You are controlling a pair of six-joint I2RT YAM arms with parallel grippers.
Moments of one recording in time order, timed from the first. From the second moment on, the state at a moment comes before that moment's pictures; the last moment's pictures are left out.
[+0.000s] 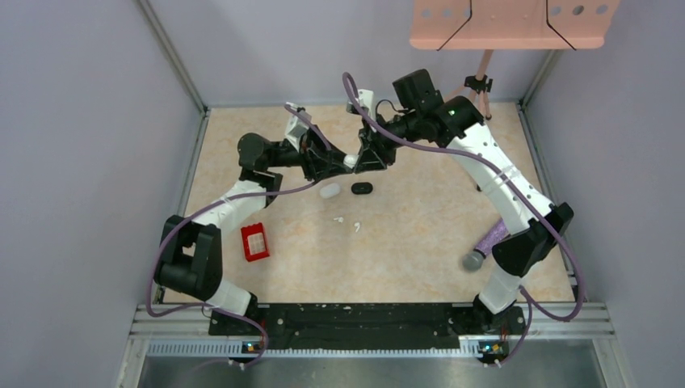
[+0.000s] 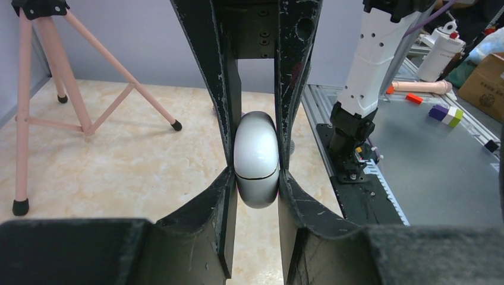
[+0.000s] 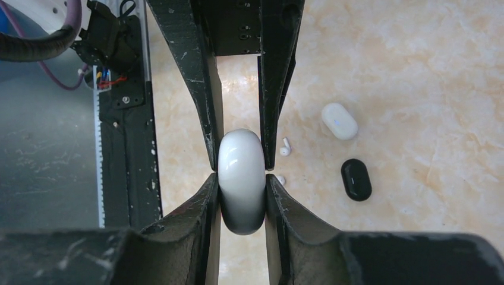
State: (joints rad) left arm -0.31 1.51 0.96 1.10 1.32 -0.64; right arm 0.62 1.71 1.98 -1.05 -0.74 -0.40
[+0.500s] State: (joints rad) left arm -0.32 1.51 0.96 1.00 1.22 -0.61; right arm 0.61 1.72 1.98 -1.03 -0.72 -0.48
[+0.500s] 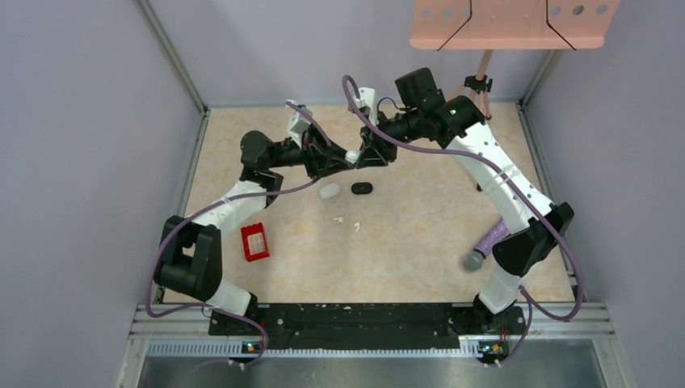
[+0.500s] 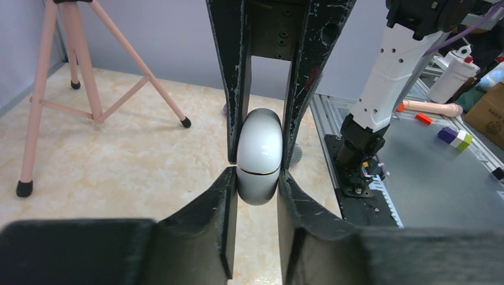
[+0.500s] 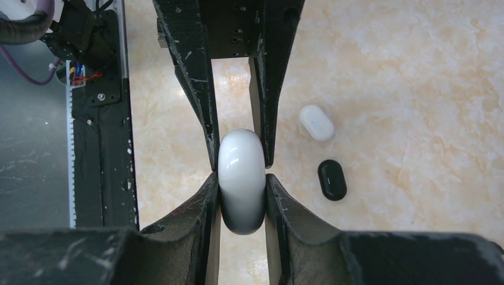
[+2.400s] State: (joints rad) left arm -0.34 1.51 0.93 1.04 1.19 -0.63; right arm 0.53 1.73 2.02 -1.04 -0.78 -0.36
